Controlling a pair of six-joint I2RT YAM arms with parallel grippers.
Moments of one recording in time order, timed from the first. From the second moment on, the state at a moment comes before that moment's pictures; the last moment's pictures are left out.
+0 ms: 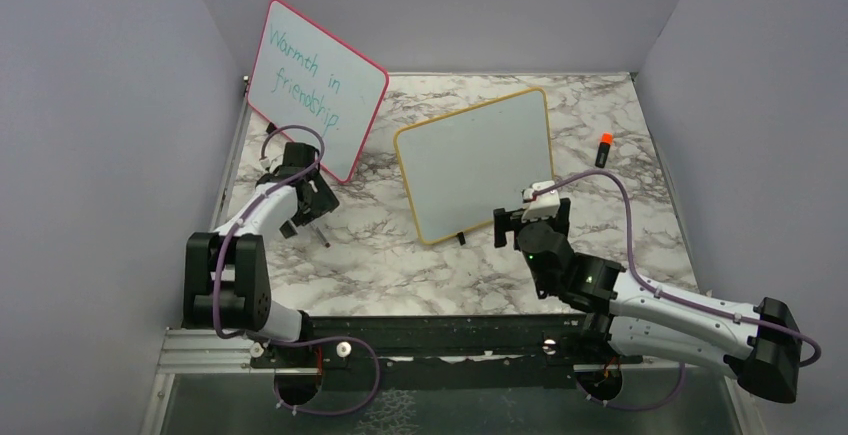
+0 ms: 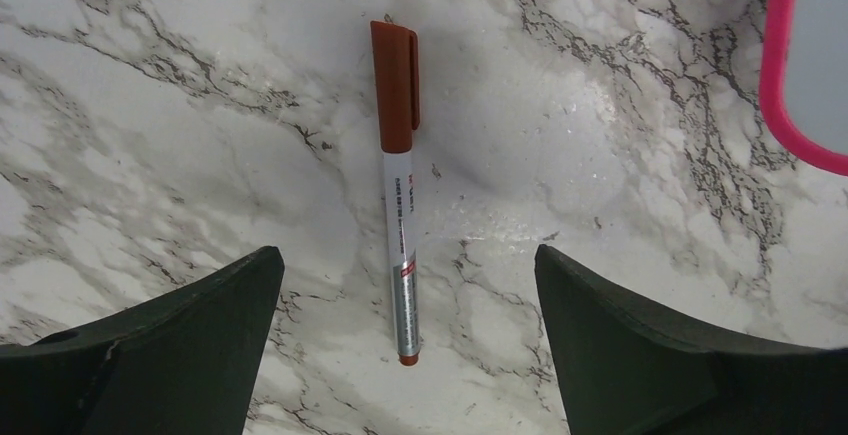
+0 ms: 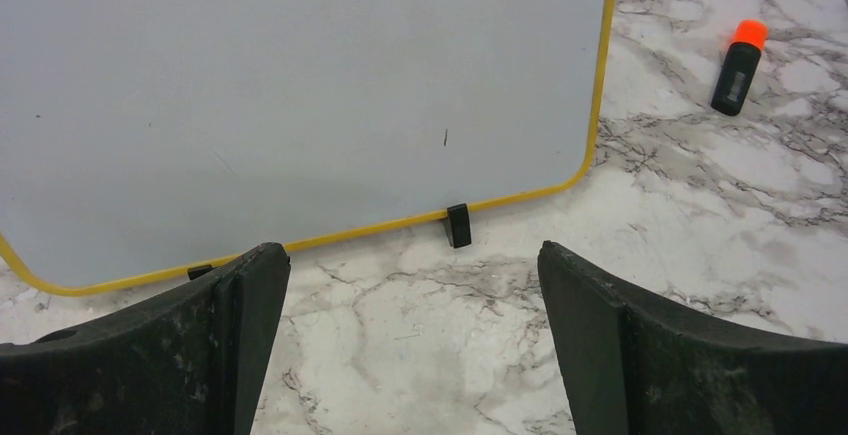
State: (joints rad) left arm -0.05 1.43 0.84 -0.57 -0.22 -0.65; right arm 1.05 0.84 0.50 -0.10 0.90 0.27
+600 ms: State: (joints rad) left arm -0.05 1.59 0.90 -0.56 -0.24 -0.66; right arm 1.05 0.85 0.50 0.04 0.95 0.16
